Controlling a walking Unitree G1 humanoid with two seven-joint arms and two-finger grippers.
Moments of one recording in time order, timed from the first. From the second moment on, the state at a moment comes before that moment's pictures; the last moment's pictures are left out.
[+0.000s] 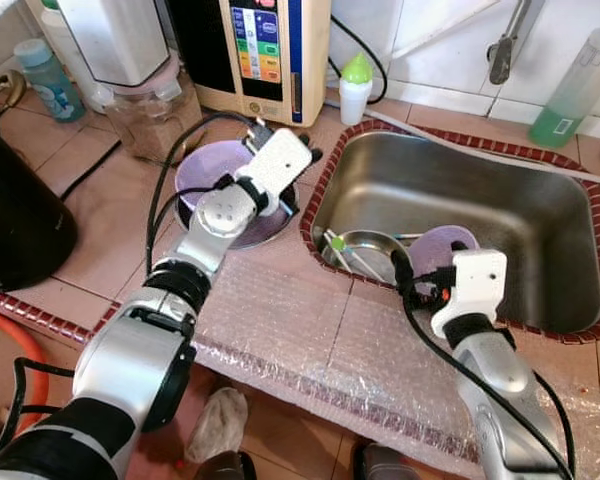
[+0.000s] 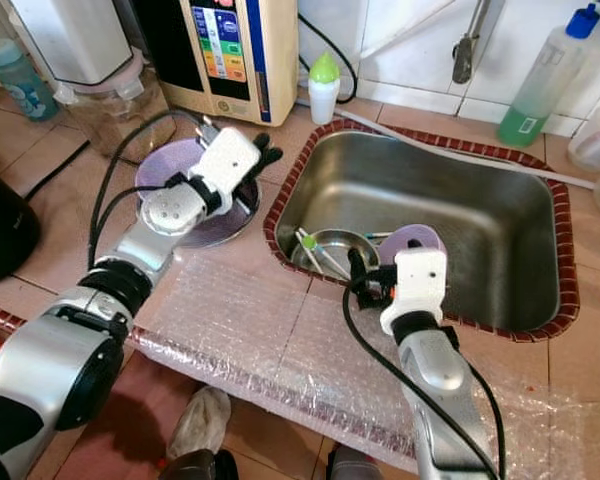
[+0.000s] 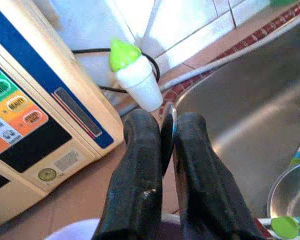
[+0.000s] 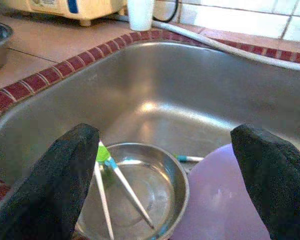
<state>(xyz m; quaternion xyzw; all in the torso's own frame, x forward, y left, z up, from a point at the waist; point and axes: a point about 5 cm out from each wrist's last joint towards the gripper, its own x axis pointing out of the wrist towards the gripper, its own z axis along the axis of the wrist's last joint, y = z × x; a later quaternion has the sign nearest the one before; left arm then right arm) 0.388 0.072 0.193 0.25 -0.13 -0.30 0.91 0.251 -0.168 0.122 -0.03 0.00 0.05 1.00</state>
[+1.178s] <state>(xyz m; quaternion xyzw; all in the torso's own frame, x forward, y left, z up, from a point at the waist) 0.373 0.085 0.277 0.04 -0.29 -0.29 0.91 0.292 -0.157 0.134 -0.03 -0.04 0.09 0.99</state>
